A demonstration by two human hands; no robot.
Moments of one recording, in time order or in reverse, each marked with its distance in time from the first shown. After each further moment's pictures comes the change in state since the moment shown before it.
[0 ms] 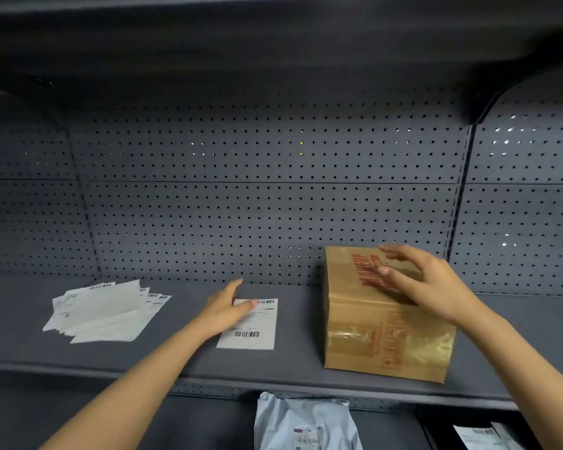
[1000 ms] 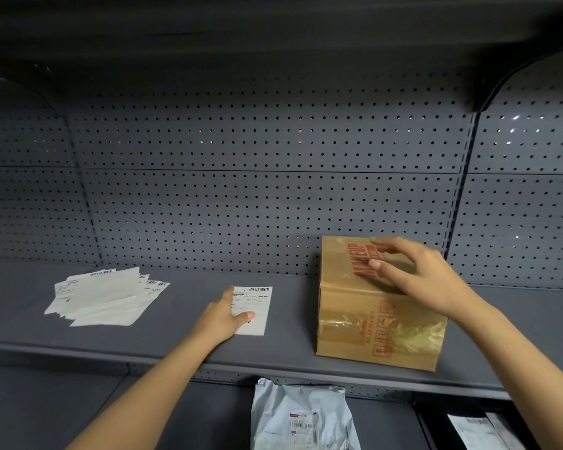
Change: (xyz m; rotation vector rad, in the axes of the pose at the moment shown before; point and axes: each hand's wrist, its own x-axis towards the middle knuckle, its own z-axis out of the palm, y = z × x) left_hand -0.014 -0.014 0.029 0.211 0.099 -0.080; right_hand 0.001 0.008 0.002 0.015 -0.020 -0.093
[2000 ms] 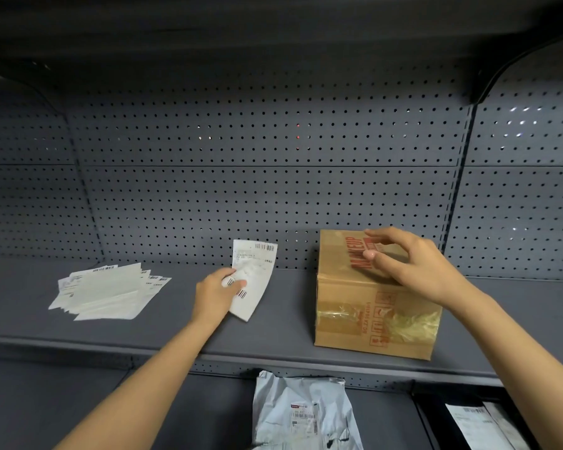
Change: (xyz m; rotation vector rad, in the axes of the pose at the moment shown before) left_hand -0.017 0.030 -0.021 -0.341 0.329 0.013; right_hand -0.003 -0.011 -0.004 0.037 -0.010 0.010
